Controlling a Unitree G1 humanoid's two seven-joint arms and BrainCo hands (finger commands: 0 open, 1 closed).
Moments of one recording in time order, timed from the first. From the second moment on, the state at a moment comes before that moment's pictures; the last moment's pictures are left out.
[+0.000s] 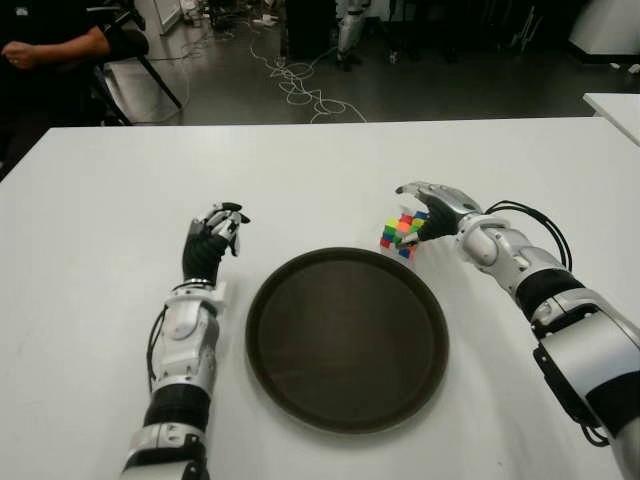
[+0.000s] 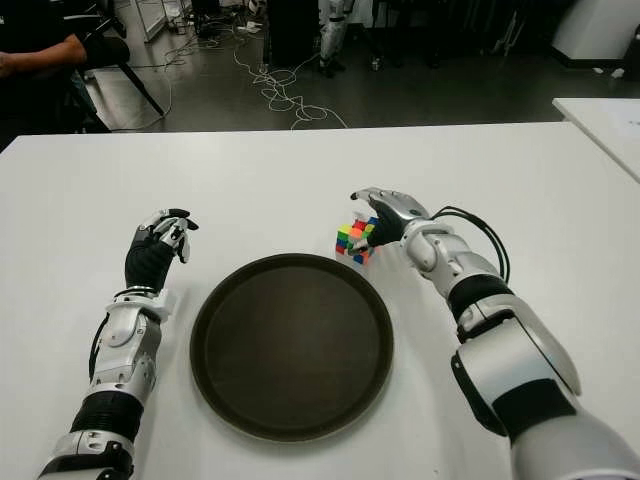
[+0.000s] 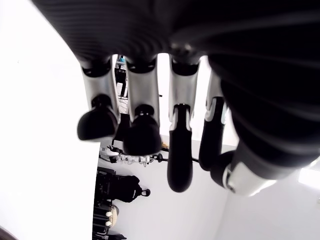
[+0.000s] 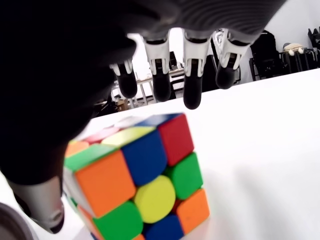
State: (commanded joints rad) left arm -0.33 -0.02 0.19 0.61 -0.20 -0.37 -0.15; right arm -0.91 -0.28 0.50 1.27 -0.67 -0.39 -0.11
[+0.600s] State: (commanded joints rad) left arm -0.32 -0.03 0.19 0.58 -0.21 -0.36 -0.14; right arm -0.90 -0.27 0.52 1.28 -0.67 -0.42 -0.07
